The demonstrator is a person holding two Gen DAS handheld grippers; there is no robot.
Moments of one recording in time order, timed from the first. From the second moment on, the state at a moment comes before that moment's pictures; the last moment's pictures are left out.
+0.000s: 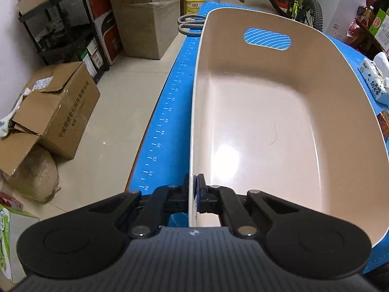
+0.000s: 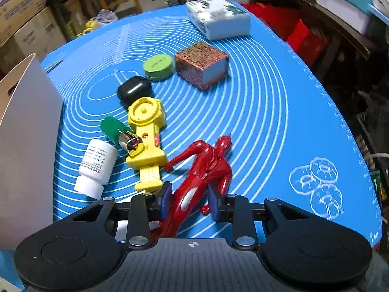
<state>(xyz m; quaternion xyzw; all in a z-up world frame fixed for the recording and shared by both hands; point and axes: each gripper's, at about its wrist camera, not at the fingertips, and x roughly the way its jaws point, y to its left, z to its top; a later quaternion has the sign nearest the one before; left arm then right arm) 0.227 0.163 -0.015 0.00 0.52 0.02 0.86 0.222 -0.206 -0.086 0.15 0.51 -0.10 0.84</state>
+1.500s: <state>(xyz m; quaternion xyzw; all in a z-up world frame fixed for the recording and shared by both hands) 0.227 0.166 -0.018 0.00 0.51 0.02 0.86 0.255 -0.051 0.071 0.02 0.28 0.09 0.95</state>
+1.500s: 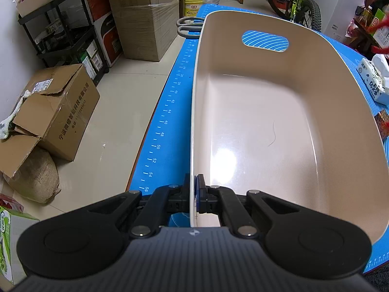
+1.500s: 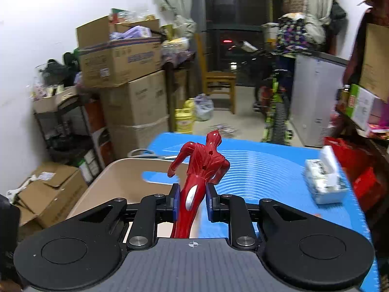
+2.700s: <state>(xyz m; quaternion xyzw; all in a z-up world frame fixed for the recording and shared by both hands) 0.228 0.164 -0.017 0.00 0.51 0.02 0.86 0.295 0.044 -0.038 -0.03 0.49 0.16 0.86</state>
